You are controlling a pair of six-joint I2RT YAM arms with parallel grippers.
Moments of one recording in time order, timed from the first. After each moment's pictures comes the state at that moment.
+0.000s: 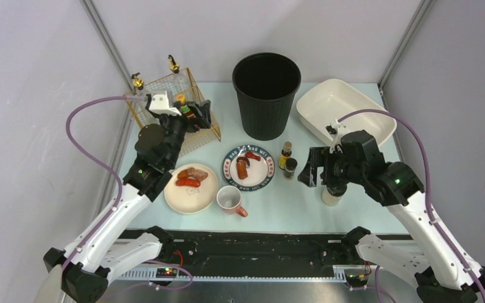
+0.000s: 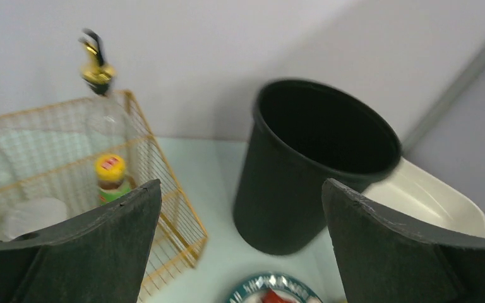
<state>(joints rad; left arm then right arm) -0.53 0.92 0.91 0.19 -0.38 -0.17 0.58 0.86 1.18 -1.04 -0.13 0.47</state>
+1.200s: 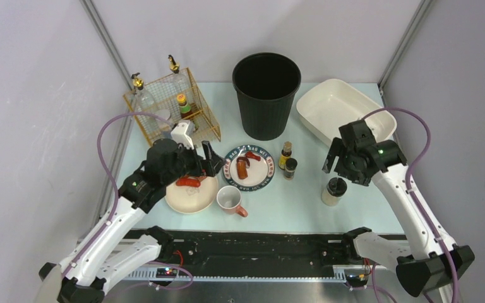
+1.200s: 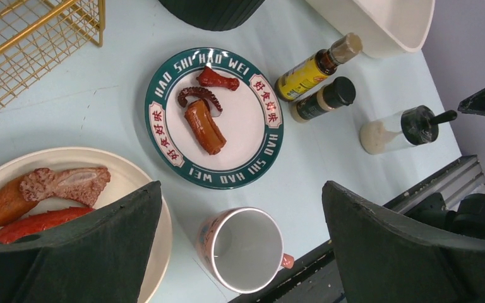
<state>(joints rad) -0.53 0.80 0.83 -0.46 0.09 -0.46 0.32 1.05 1.18 -1.22 0.23 0.65</state>
